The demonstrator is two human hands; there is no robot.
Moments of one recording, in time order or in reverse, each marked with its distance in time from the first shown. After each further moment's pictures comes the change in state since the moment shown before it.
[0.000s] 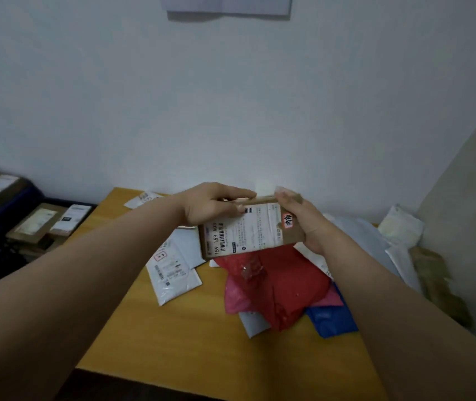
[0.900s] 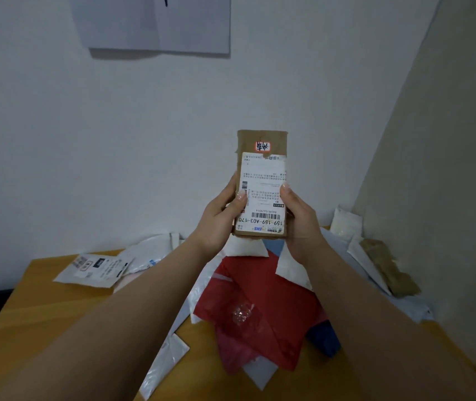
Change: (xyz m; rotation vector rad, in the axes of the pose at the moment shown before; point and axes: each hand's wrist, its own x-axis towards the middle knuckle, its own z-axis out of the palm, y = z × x) left_hand 0.085 -0.007 0.002 -0.827 0.135 0.444; right_hand 0.018 -0.041 0.029 0.325 0.356 -0.347
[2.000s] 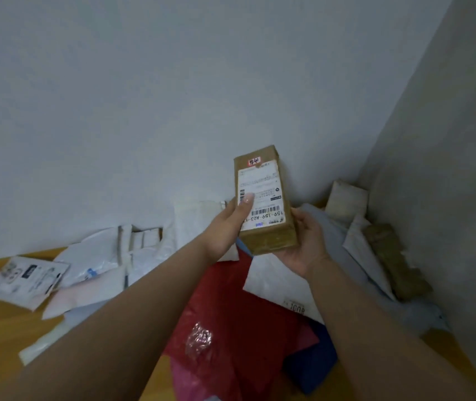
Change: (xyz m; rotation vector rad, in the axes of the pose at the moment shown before) left_hand 0.138 -0.124 0.082 0.068 -0.101 -0.520; right_hand 0.109 0.081 -0.158 0.537 0.137 0.431
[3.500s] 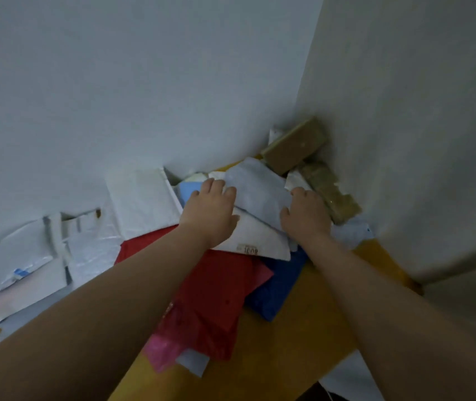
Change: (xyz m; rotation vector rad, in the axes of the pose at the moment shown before) left_hand 0.006 -0.033 0.072 1.443 -0.096 0.359; right_hand -0.073 -0.015 -0.091 -1.922 0.774 -0.127
